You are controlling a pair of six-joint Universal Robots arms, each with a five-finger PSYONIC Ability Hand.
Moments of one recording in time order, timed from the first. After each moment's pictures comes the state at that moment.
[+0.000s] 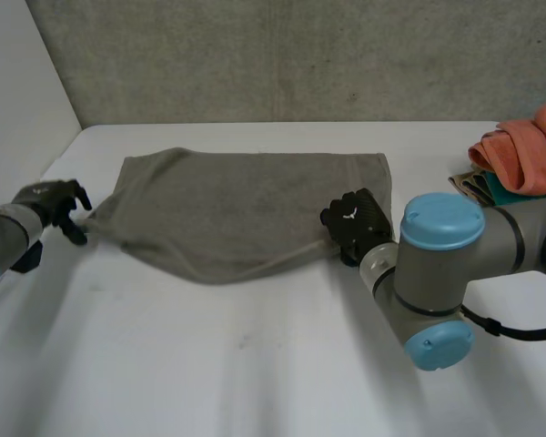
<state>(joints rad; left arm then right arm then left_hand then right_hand) 4.76 -2.30 -1.20 3.08 -1.40 3.37 2.13 -0.86 1.36 -0.27 1.57 2.56 0.54 0.56 0.56 0.55 0.38 1.14 1.18 1.19 1.20 1.02</state>
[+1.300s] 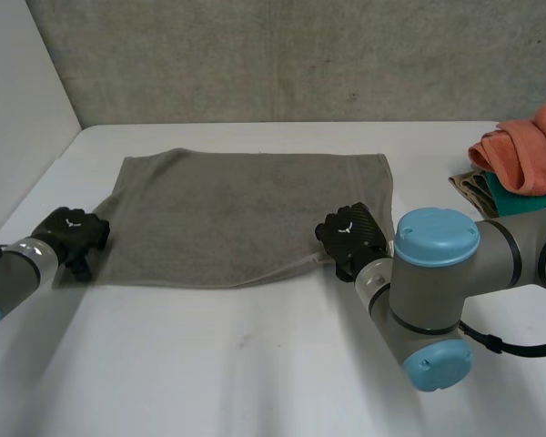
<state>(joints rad) 4.76 -2.22 -1.48 3.23 -1.26 3.87 2.16 -0.89 1.42 -0.28 1.59 2.59 0.66 0.65 0.65 0.66 0.48 1.14 1.18 1.19 1.20 1.02</state>
